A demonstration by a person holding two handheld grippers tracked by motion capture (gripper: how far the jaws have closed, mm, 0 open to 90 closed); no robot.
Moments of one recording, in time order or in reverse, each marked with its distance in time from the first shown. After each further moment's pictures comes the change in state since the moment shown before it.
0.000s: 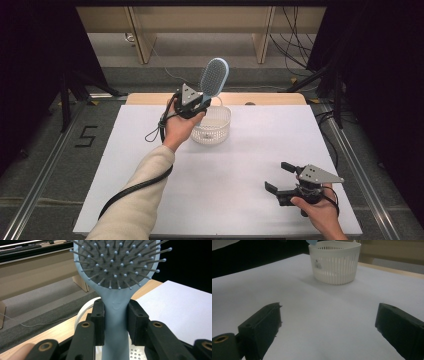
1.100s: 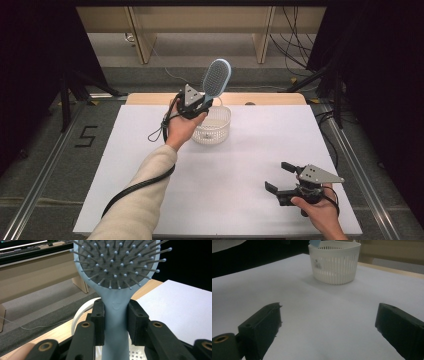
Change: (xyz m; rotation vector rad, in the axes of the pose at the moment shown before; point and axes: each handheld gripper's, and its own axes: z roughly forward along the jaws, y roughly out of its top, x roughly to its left) left arm -0.001 -0.004 0.009 -0.009 -0.005 0.023; right arm -0.001 0.000 0.000 0.000 -0.001 -0.003
